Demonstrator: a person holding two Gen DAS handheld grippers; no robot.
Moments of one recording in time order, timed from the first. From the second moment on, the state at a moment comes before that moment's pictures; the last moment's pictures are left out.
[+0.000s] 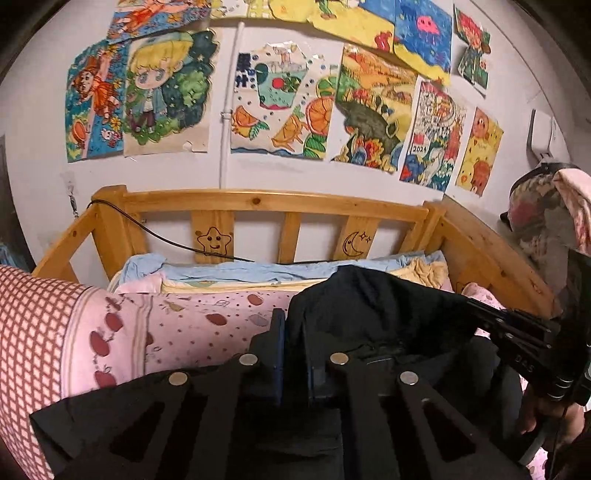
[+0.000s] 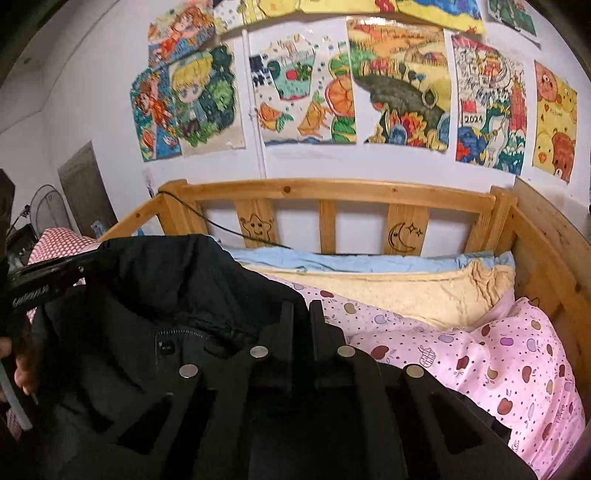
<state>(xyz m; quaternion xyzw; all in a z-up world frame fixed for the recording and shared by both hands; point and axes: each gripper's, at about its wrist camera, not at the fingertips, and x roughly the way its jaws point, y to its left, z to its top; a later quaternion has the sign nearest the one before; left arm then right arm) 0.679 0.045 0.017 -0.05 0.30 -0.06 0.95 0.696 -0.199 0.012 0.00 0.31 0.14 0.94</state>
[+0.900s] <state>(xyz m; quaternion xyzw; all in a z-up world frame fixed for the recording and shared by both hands) 0.592 0.018 -0.096 0.17 0.39 -0.07 0.90 0.618 -0.213 -0.095 -0.07 0.41 0.14 0.90</state>
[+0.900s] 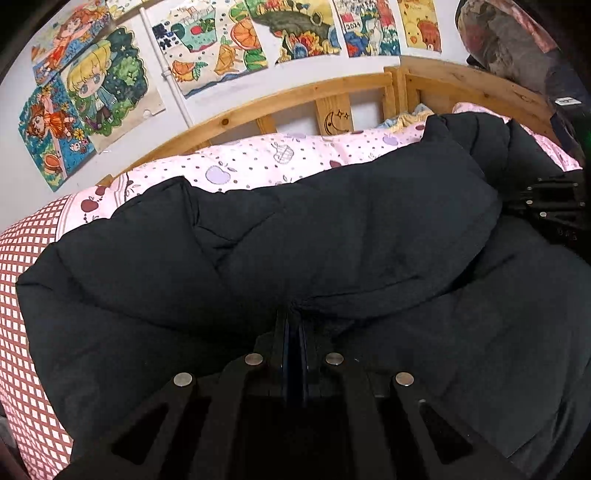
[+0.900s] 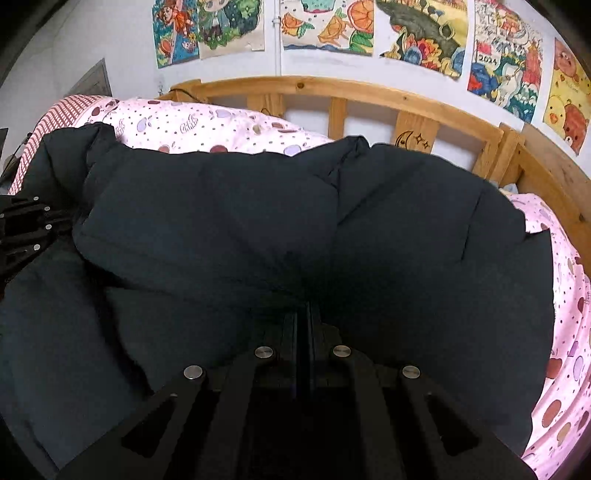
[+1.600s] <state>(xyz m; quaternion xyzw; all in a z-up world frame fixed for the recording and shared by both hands) 0.615 0.023 0.002 0.00 0.32 -0.15 0.94 0.633 -0.208 -0.009 0.08 0.33 0.20 0.92</state>
